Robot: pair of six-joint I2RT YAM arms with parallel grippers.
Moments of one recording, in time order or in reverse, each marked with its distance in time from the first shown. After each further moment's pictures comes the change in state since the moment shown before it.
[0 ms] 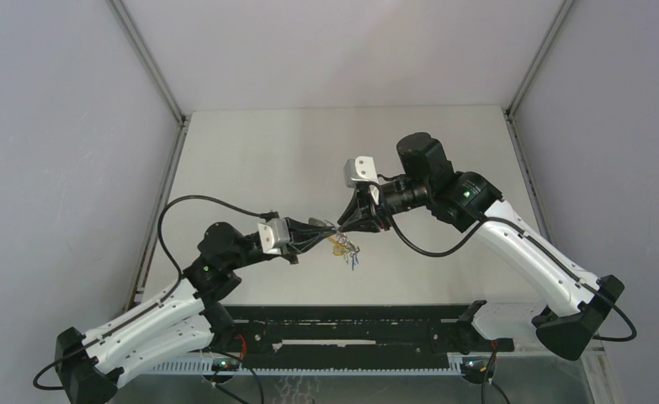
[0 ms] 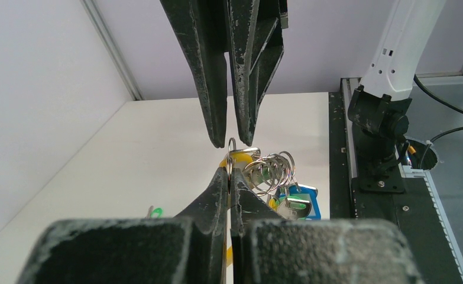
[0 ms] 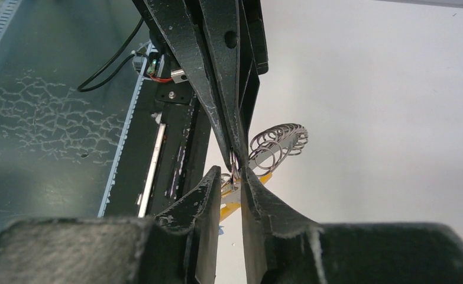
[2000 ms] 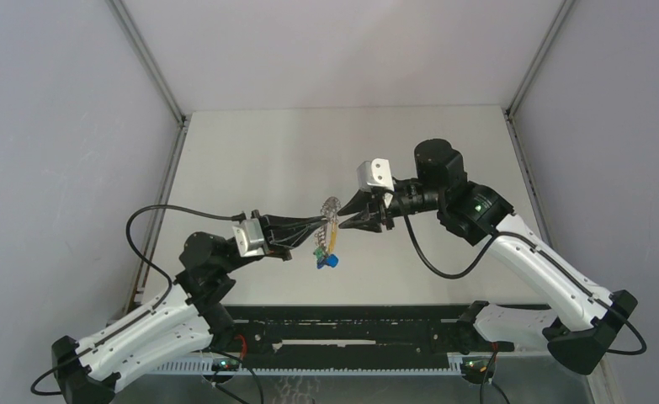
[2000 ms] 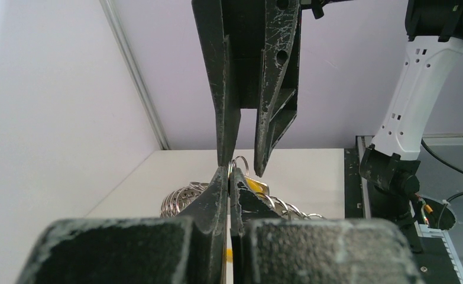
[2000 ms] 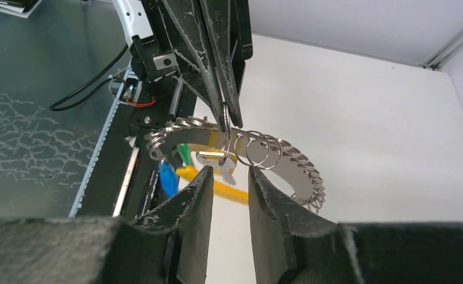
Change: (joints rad) left arm -0.006 -0.074 -0.002 0.145 -0.070 -0.063; right arm -0.012 -0.102 -0.107 0.199 0.003 0.023
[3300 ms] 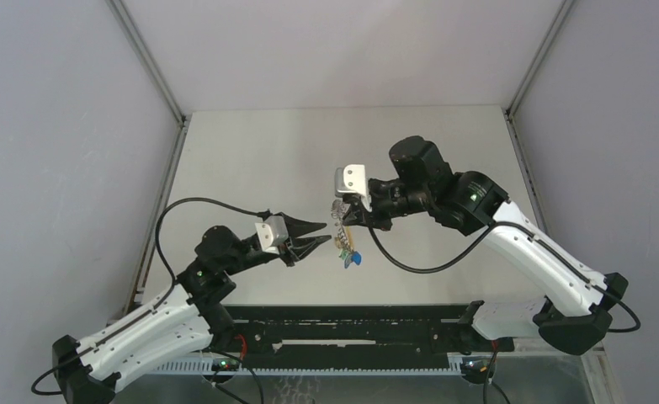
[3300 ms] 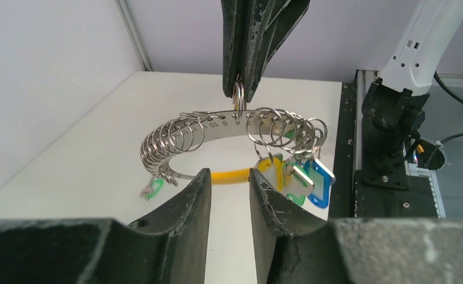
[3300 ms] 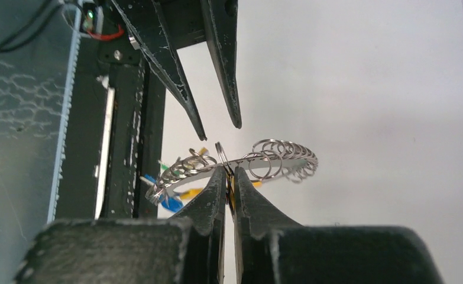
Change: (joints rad) left arm 0.002 0.005 -0.011 -0.256 -0.035 0.030; right arm 0.112 0.098 0.214 -0.347 0.308 -0.111
